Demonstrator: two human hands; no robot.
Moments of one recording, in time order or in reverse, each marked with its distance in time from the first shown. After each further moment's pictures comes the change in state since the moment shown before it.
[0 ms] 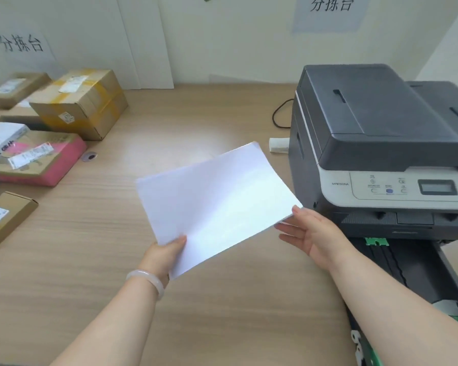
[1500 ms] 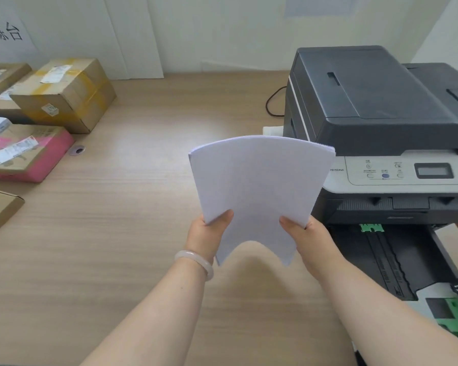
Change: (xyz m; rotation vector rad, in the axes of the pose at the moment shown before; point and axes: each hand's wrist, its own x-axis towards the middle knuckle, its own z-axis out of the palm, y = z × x) left_hand -0.019 0.002 0.092 0.017 -0.183 0.168; right_hand -0.014 0.031 0.001 -0.321 0.132 -0.112
